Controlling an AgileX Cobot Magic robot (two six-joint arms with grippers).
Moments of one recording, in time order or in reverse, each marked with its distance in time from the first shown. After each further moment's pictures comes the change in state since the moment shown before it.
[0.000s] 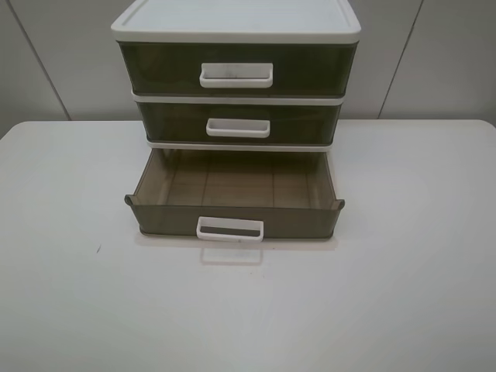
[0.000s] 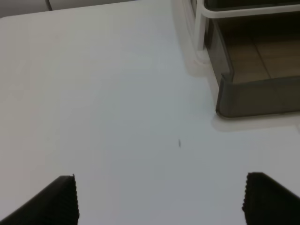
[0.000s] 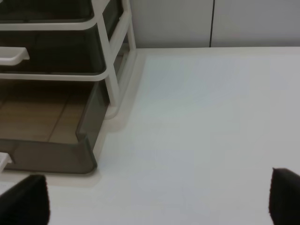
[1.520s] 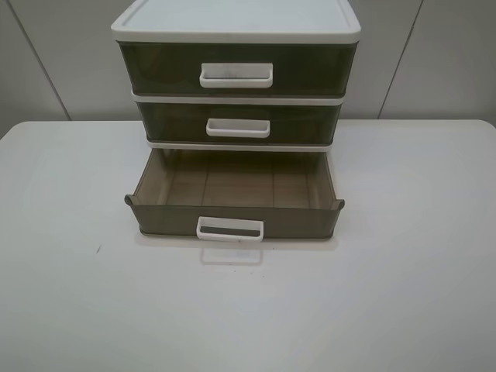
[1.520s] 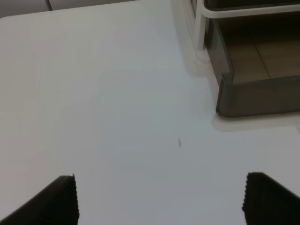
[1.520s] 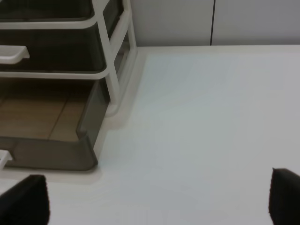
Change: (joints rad) left arm 0.000 0.000 0.000 0.000 0.000 0.000; right arm 0.000 0.014 0.000 0.001 0.000 0.000
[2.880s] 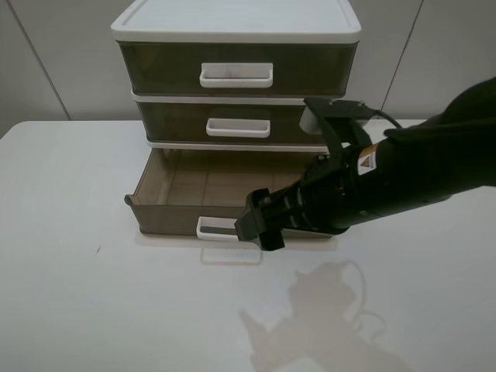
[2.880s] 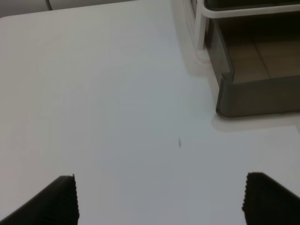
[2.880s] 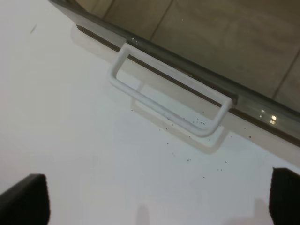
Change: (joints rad) left arm 0.000 0.000 0.000 0.000 0.000 0.000; right arm 0.713 1.402 -0.175 0.316 -0.724 -0.003
